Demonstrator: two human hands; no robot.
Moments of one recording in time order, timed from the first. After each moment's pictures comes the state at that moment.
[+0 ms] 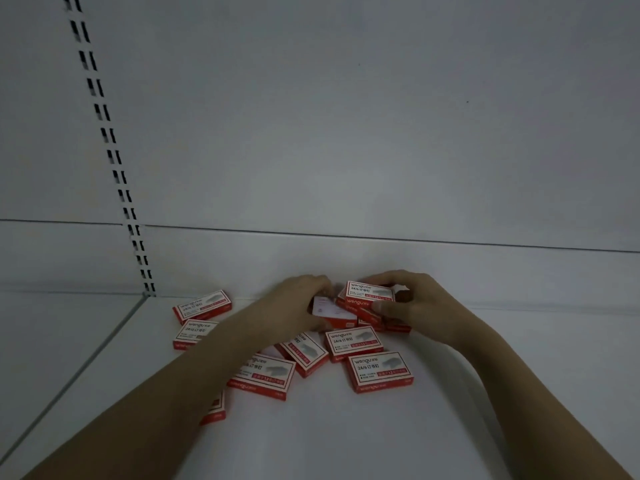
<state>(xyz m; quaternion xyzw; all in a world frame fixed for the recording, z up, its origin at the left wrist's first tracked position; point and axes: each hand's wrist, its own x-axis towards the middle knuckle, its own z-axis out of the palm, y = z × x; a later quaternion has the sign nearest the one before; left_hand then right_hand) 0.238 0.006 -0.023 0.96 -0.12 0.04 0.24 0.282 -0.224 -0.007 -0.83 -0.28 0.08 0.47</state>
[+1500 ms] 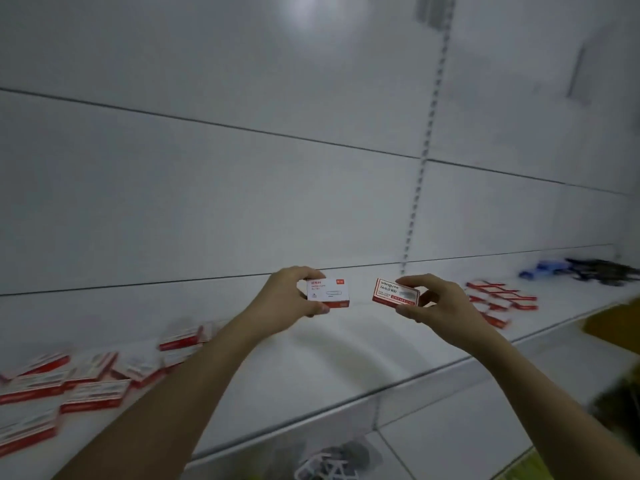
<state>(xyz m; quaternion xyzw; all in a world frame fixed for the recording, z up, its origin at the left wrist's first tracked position) 0.145 -0.224 0.084 0.84 -0.22 0.07 0.48 0.091 -0.495 0.087 -0.90 -0.07 -0.21 0.39</state>
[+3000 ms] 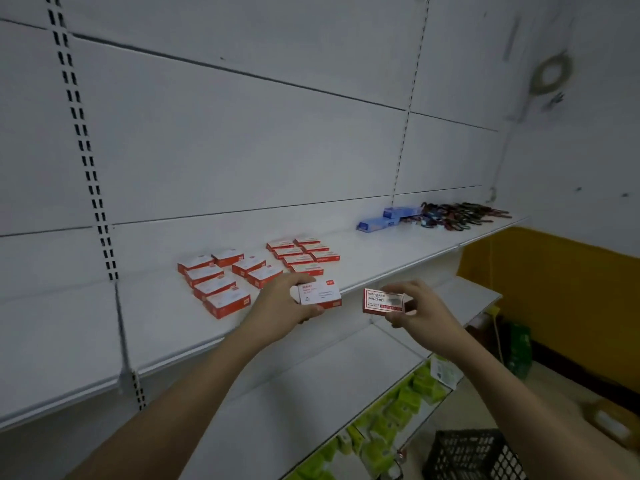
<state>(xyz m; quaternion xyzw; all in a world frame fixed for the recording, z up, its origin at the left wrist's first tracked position) 0.224 -0.882 -0.011 0.83 -0.24 0.00 0.50 0.134 -1.123 -0.012 -0.91 0.04 -0.18 0.36</state>
